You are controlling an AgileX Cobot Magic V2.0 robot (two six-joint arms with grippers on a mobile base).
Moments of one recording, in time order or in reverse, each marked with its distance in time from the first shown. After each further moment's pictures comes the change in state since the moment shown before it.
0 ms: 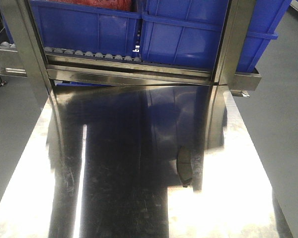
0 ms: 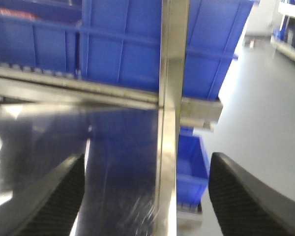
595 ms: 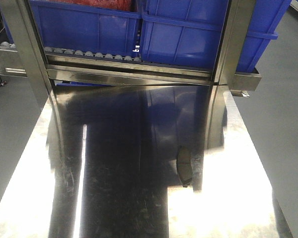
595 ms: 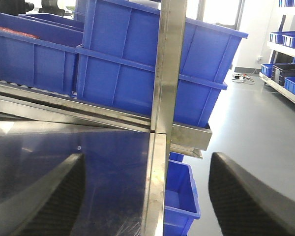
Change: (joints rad) left arm 0.000 0.000 0.000 0.000 0.000 0.000; right arm 0.000 -0.231 0.073 -0.022 -0.015 -0.051
